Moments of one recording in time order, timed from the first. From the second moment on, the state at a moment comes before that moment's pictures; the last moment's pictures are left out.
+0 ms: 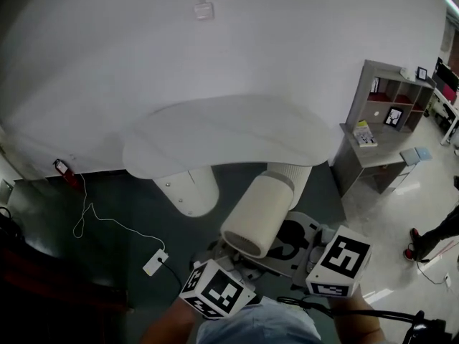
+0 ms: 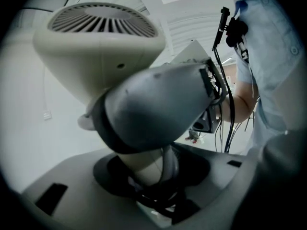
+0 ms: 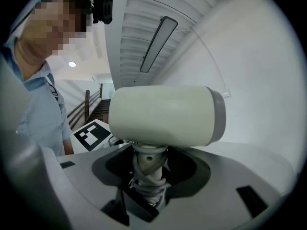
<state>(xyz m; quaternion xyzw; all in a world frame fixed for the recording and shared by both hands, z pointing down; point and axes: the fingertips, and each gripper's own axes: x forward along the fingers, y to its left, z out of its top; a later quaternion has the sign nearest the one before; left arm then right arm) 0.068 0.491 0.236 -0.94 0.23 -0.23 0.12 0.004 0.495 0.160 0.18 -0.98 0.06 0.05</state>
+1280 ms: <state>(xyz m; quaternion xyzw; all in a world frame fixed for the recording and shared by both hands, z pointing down) 0.144 0.255 0.280 -0.94 0.18 -0.26 0.08 0.083 0.247 0.199 0.19 -0.97 0.14 0.03</state>
